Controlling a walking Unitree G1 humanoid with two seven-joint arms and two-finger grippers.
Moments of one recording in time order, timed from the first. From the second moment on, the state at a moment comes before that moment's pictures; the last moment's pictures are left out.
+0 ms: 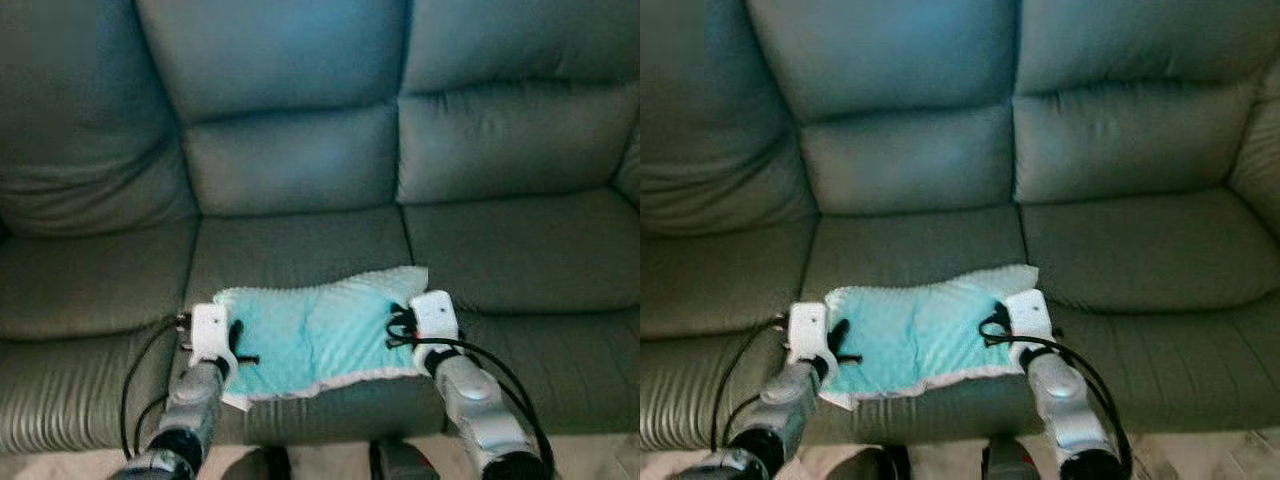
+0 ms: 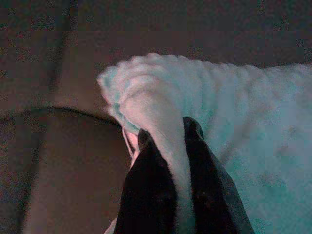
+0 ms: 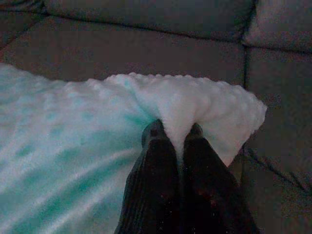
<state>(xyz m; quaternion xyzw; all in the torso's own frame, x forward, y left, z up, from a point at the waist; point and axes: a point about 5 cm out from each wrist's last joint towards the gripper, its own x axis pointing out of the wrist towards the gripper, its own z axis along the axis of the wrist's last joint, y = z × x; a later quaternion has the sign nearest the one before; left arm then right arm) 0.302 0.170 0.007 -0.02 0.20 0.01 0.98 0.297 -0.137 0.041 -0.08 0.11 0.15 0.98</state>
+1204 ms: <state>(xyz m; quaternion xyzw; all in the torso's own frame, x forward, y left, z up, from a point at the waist) 0.319 0.207 0.034 0.01 0.15 0.15 0.98 0.293 -0.127 0.029 -0.06 0.11 0.18 0.98</state>
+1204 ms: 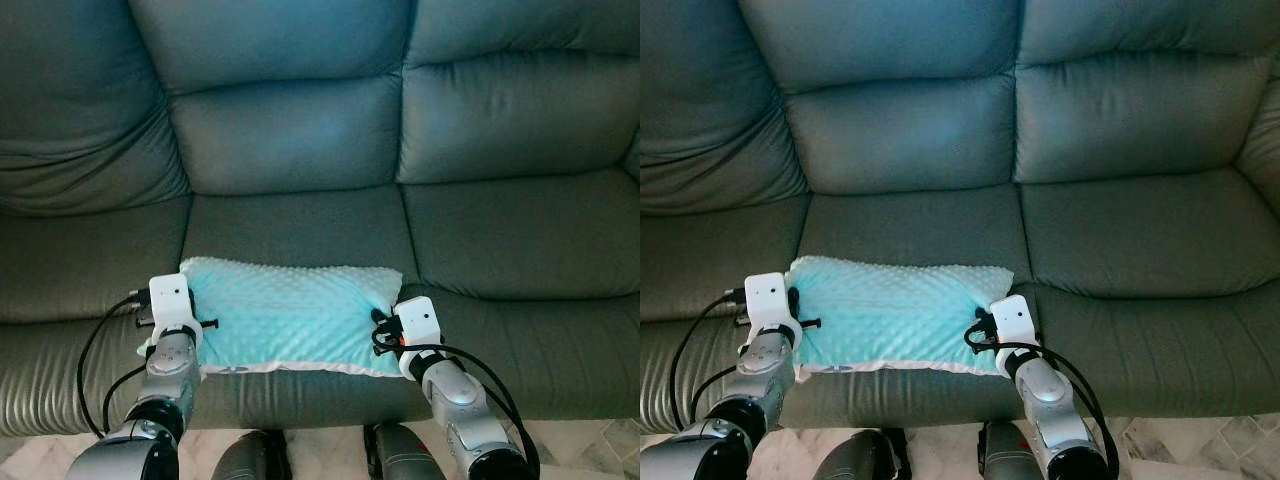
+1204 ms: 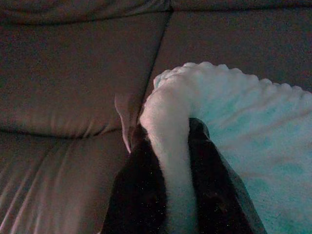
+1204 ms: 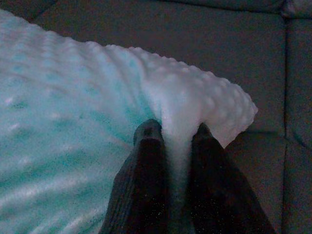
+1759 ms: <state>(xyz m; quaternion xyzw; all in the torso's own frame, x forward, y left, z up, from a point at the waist) 0.313 0.211 0.028 0.01 0.16 0.16 0.97 0.298 -0.129 0.034 -0.07 0.10 0.18 0.98</state>
